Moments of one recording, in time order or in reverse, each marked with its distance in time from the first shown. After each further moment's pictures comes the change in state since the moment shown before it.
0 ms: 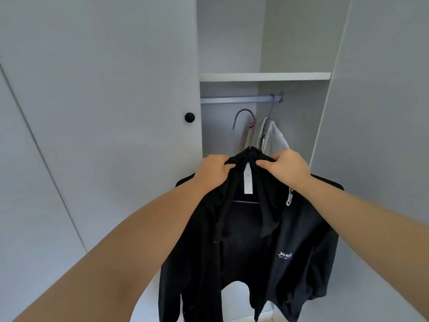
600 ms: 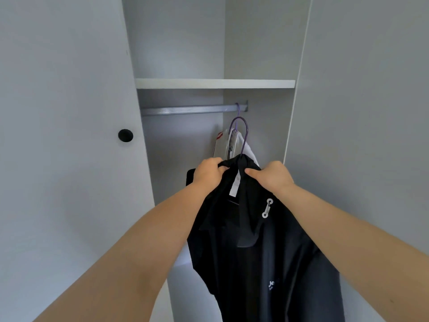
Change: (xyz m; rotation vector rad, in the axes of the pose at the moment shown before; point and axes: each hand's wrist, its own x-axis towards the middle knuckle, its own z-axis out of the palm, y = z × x) left_hand 0.124 0.048 0.093 -0.165 -0.022 -0.015; right_hand 0.072 0.073 -0.008 0.182 0.030 0.356
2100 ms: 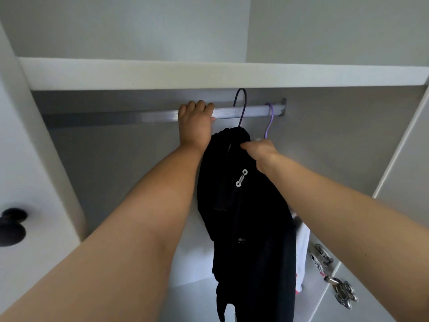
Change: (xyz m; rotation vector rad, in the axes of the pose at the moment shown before) left_hand 0.271 -0.087 -0.038 0.788 0.638 0.350; right_hand 0.262 -0.104 0.106 0.487 -0.106 0.141
